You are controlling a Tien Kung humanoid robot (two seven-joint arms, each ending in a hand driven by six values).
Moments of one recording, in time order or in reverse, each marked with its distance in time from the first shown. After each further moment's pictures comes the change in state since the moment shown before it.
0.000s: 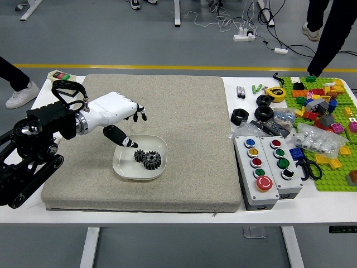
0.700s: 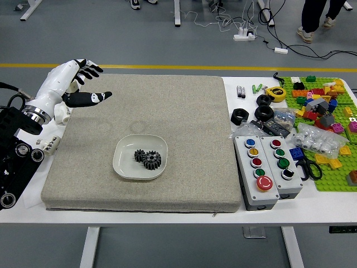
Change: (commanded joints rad) left arm 0.217 -0.088 -0.365 0.031 -0.486 0.229 0.067; right arm -0.026 0.008 -0.012 0.000 0.012 0.002 -0.005
